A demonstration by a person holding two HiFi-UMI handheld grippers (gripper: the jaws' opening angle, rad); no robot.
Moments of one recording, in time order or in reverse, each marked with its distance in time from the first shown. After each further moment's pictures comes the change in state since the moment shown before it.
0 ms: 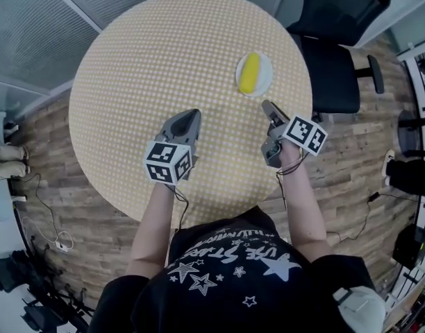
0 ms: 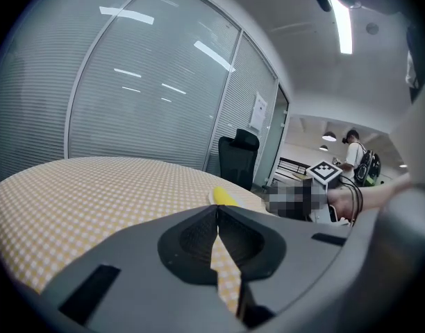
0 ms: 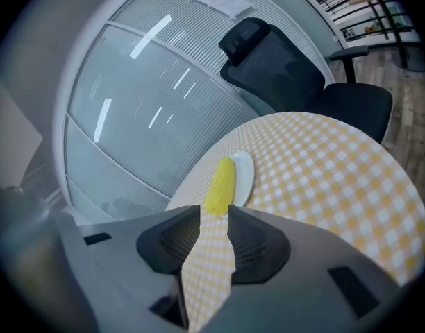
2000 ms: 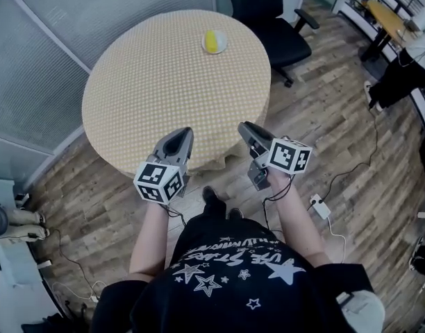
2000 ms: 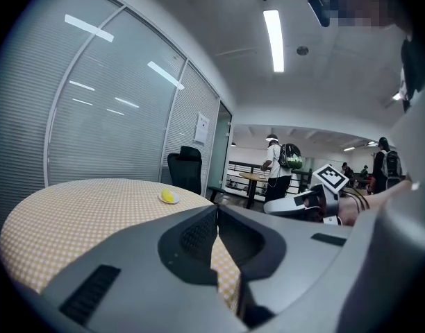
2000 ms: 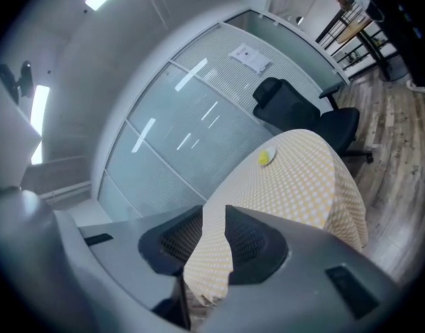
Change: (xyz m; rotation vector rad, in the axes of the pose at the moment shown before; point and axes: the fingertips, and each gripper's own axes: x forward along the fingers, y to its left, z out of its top) left arm -0.327 -0.139 -0.062 0.212 -0.084 -0.344; right arm -0.288 0.171 -0.287 -0.115 -0.273 0.139
